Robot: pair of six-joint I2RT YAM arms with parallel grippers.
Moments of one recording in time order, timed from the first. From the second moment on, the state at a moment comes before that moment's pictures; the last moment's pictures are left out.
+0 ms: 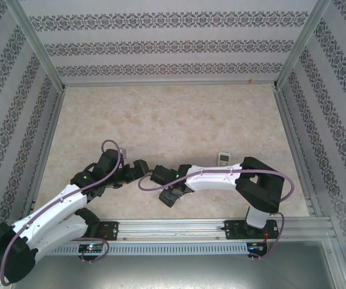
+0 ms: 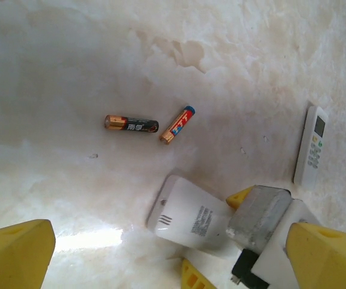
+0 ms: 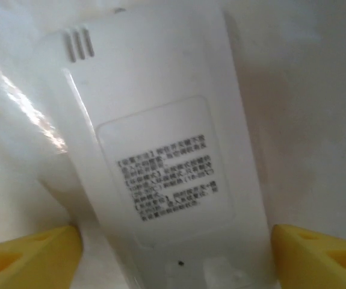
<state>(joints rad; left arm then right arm) -0.56 0.85 0.52 -0.47 0.17 -0.97 1.14 1.74 1.01 -0.64 0.11 0.24</state>
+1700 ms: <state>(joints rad) -0.33 1.94 1.81 -1.33 -0.68 -0.50 0.89 1.28 0.87 -0.29 -0.12 0.71</state>
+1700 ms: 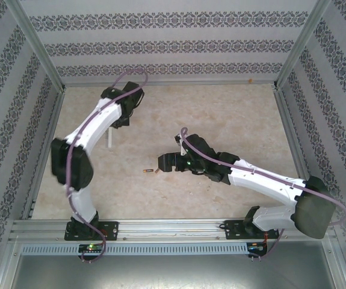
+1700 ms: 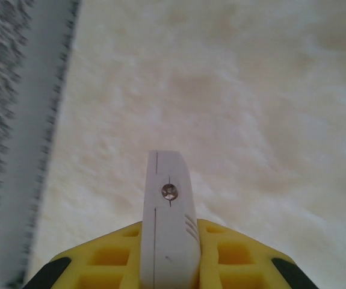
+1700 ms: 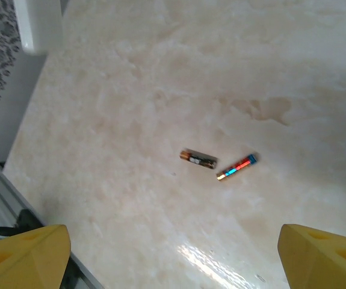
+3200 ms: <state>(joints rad) -0.23 1.39 1.39 -0.81 0.30 -0.48 0.41 1.24 0.70 -0.67 0.16 0.71</state>
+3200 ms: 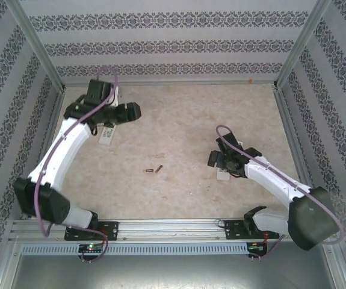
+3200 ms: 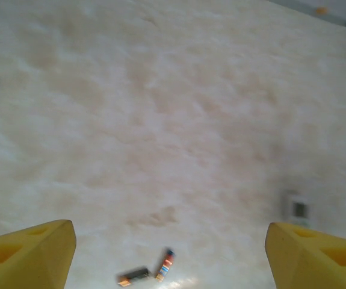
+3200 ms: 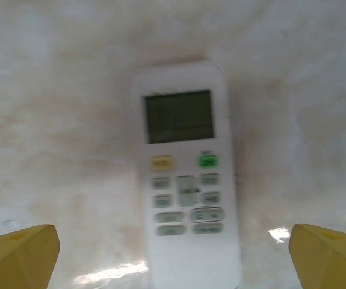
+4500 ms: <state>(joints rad) -0.47 1.37 1.01 -0.31 0.58 -0.96 0.89 1.34 0.96 -0.40 -0.12 0.50</state>
